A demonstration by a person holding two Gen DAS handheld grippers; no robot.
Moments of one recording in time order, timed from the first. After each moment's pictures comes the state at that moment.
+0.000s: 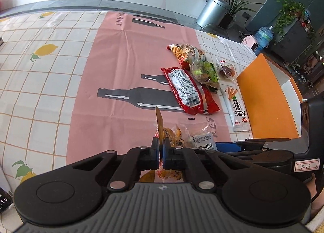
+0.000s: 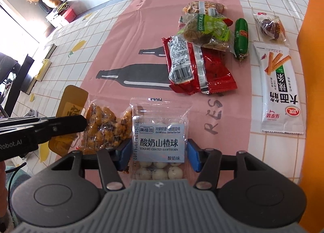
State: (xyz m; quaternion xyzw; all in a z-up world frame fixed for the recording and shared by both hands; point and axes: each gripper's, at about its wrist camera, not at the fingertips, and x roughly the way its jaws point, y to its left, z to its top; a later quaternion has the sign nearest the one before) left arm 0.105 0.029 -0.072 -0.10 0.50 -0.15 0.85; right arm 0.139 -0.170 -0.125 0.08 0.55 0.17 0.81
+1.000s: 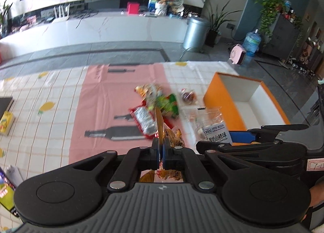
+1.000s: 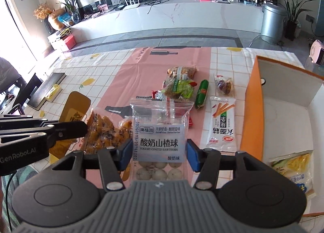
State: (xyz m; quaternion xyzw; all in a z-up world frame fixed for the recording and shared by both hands) left arm 0.050 -0.052 0.037 -0.02 0.41 -0.16 0.90; right arm 0.072 -0.223 0.000 0.03 0.44 0.13 0.89
